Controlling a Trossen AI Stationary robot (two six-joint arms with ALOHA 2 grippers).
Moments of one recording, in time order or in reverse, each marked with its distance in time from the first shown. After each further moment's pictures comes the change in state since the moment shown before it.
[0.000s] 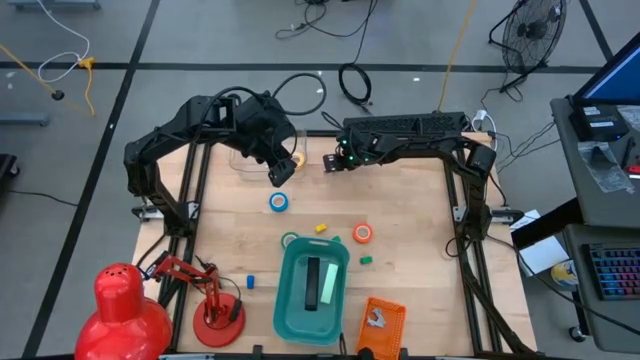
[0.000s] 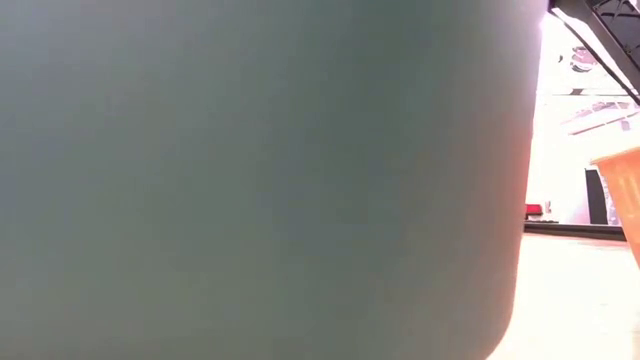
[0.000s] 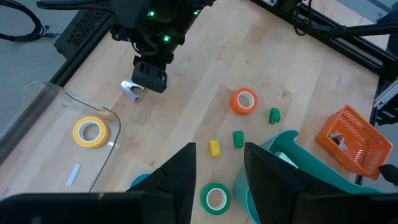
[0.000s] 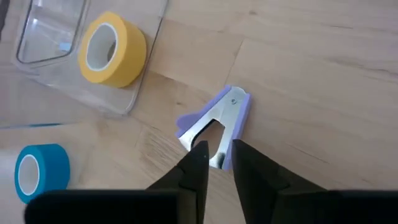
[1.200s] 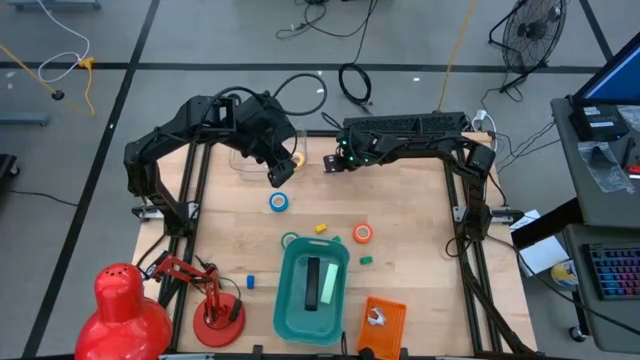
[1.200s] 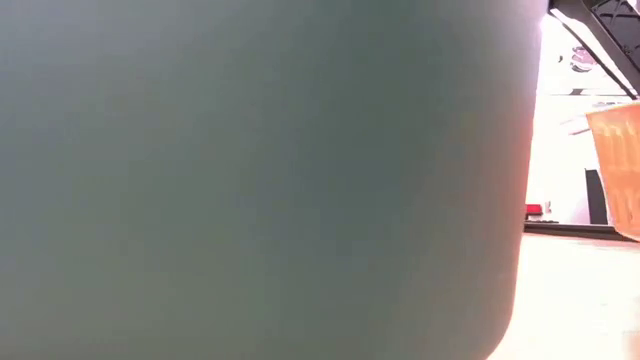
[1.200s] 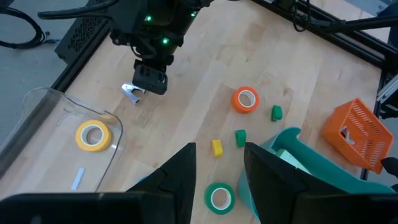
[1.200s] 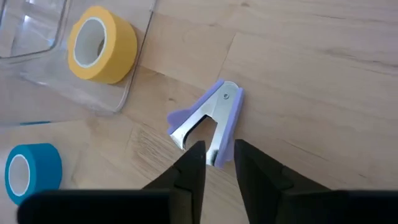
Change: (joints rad) left arm 0.000 0.000 0.000 0.000 0.000 0.038; right arm 0.000 0.007 0.000 -0.015 0.000 0.007
